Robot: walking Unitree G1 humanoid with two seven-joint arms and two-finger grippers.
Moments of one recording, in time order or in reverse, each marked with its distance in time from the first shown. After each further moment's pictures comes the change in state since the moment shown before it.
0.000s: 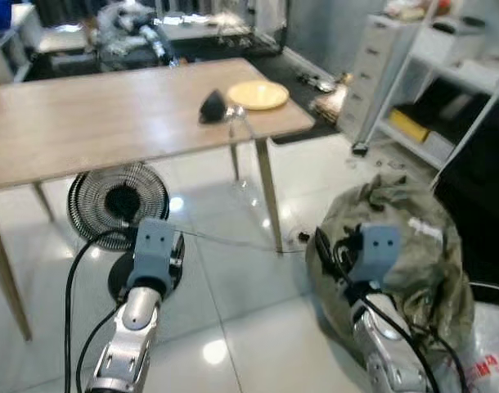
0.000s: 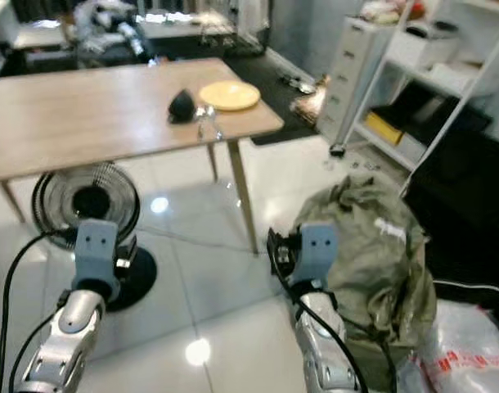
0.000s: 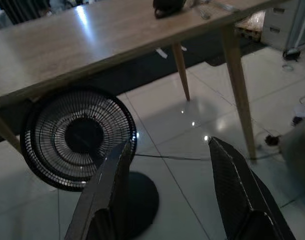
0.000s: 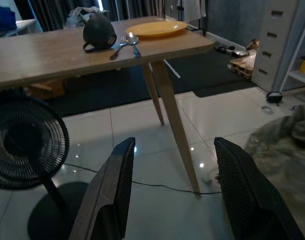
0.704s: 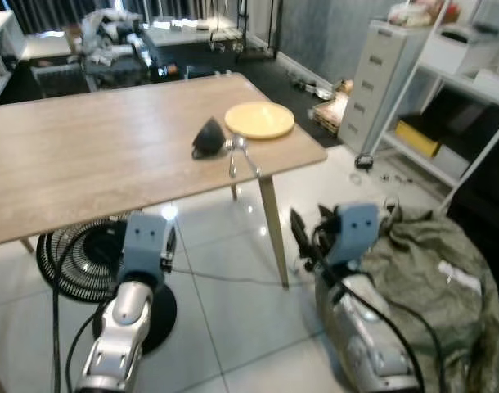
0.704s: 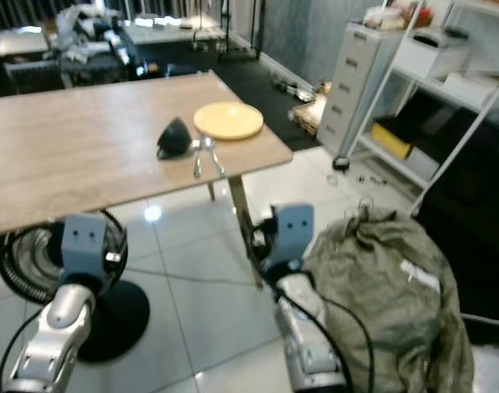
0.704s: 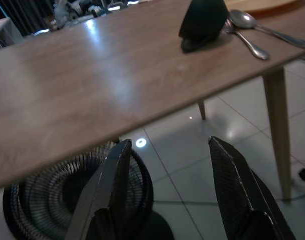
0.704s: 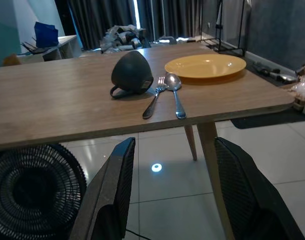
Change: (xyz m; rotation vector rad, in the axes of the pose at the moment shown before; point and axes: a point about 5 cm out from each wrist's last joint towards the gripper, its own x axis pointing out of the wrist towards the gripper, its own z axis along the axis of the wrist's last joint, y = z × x) left arm 0.003 0.010 0.018 0.002 -0.045 0.021; right arm 0.015 0.037 0.028 0.000 -0.079 0.145
